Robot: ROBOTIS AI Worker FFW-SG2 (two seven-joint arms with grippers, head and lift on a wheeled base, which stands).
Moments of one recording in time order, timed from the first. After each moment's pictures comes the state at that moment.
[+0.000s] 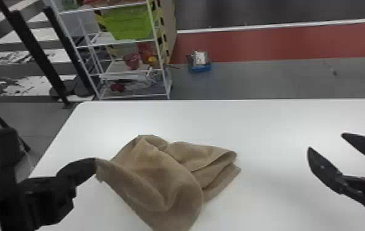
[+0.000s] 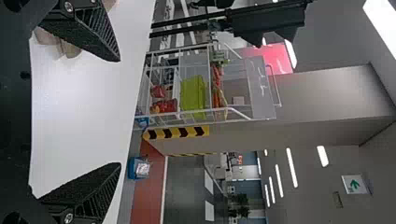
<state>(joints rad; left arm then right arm) 0.47 0.00 0.45 -2.91 0.21 1.47 -0.19 0.43 -0.13 -0.16 -2.10 -0.21 0.21 0.61</state>
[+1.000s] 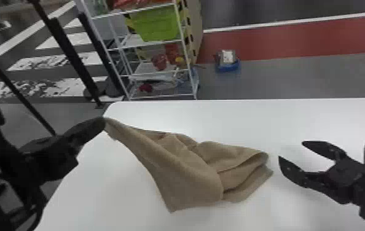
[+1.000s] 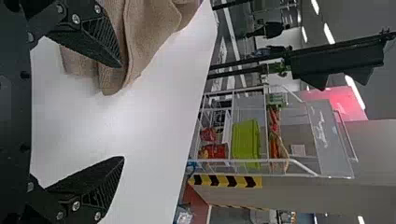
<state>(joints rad) 0.21 0.01 0.78 -2.89 0.50 1.55 -0.26 0.12 -0.15 0.12 -1.70 -0.06 0.25 0.63</state>
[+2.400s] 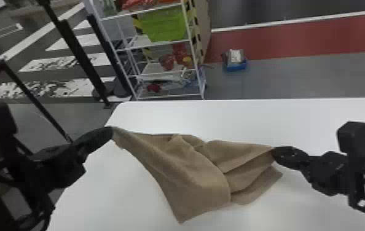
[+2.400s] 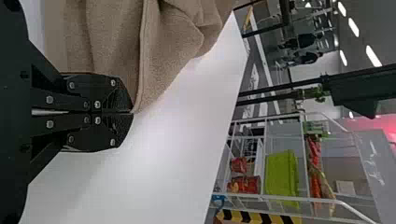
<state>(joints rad) 0.25 0.00 0.82 -2.88 0.51 1.55 -0.28 0.01 -0.14 0.21 -1.70 -0.02 0.44 0.67</state>
